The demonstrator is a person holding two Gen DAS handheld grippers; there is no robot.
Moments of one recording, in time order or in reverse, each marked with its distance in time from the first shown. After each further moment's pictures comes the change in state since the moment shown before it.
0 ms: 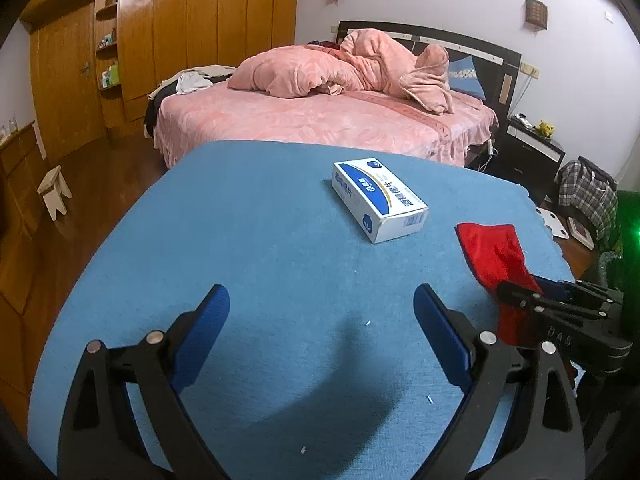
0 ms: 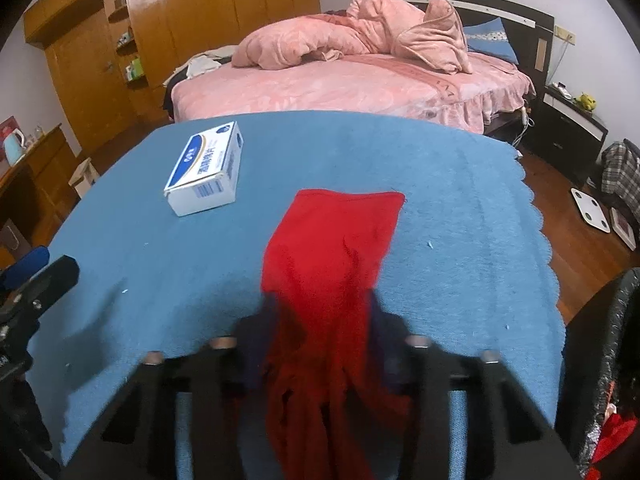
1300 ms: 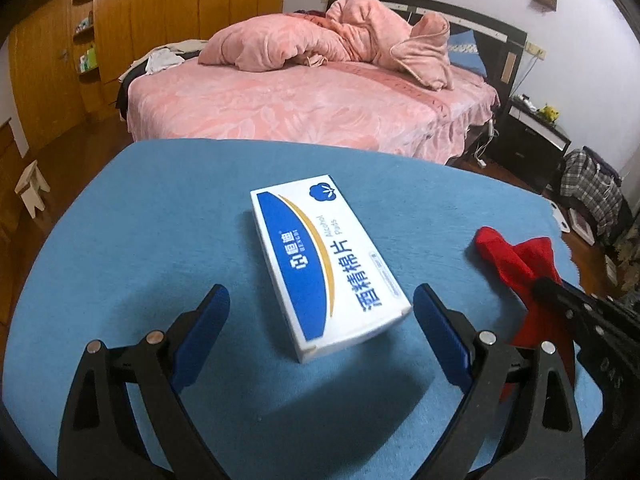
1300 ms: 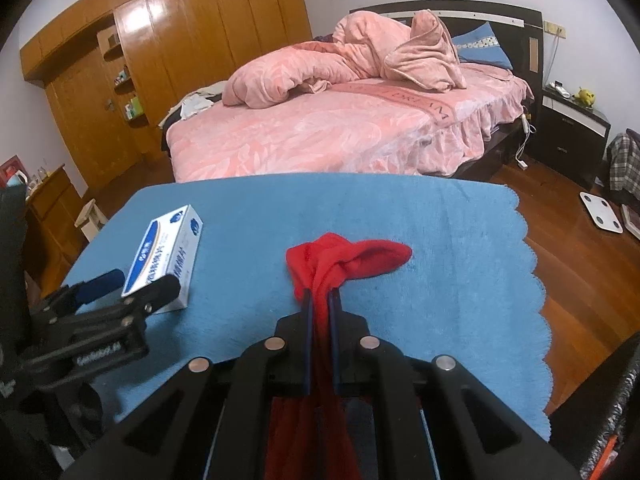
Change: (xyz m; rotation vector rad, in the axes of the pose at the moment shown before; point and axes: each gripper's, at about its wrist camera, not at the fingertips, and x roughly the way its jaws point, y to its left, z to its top) left arm 0.118 -0.055 0.063 0.003 0.120 -0.028; right arm 0.028 -0.048 0.060 0.070 -0.098 0.026
